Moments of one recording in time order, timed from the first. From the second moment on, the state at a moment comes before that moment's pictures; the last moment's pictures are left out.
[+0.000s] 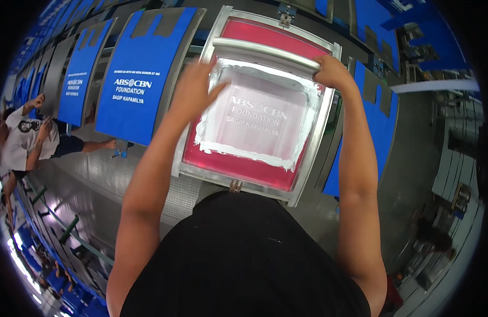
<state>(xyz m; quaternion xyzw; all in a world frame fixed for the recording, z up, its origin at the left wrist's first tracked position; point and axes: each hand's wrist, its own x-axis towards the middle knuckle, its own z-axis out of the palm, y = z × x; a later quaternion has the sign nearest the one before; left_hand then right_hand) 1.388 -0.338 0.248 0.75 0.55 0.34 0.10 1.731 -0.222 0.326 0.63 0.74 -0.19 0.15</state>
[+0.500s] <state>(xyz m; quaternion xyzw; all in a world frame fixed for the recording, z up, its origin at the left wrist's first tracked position) 1.429 -0.618 0.147 0.39 0.40 0.08 0.83 1.679 -0.217 0.268 0.57 0.80 -0.15 0.10</state>
